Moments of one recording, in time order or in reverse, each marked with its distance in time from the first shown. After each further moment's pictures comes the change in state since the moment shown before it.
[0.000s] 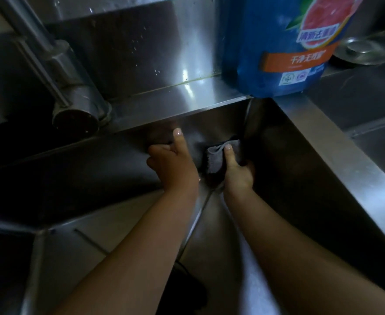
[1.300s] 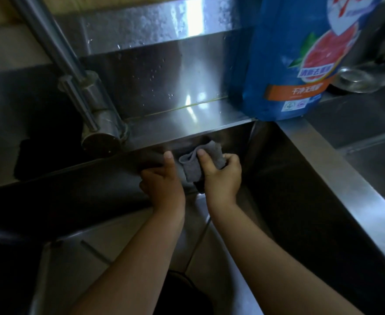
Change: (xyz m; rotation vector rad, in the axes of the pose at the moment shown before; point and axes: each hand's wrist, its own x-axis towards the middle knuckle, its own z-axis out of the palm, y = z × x) left_hand 0.022 -0.015 -0.025 0.021 -0.011 -0.112; right_hand -0.051 -0.027 0.027 -0.056 -0.124 -0.309
